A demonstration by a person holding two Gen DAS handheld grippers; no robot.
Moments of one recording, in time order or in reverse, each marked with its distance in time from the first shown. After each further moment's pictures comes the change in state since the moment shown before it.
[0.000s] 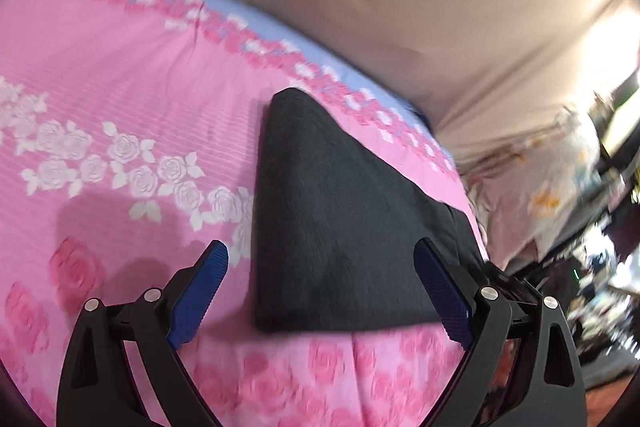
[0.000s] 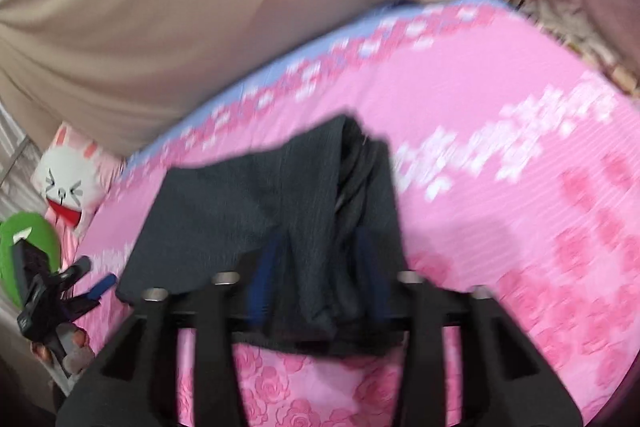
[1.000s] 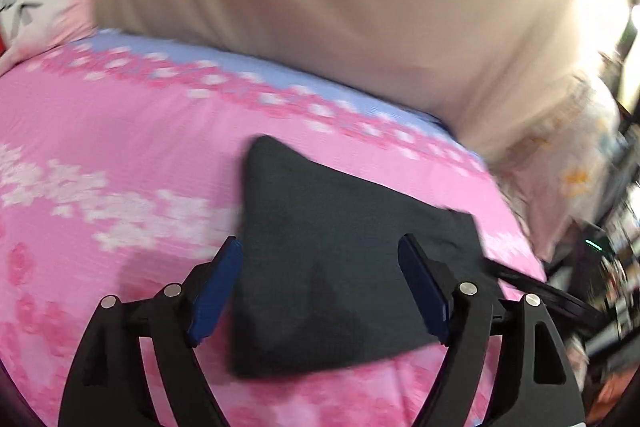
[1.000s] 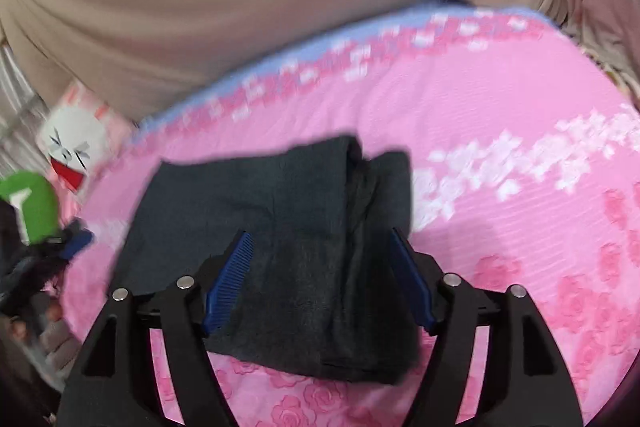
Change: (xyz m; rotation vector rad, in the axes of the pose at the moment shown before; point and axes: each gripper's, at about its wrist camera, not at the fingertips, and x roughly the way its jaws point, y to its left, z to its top) left arm -0.047 -0.034 -0.020 0.238 -0.119 0.119; right arm 0.045 0.068 -0.031 -0.115 0.157 -0.004
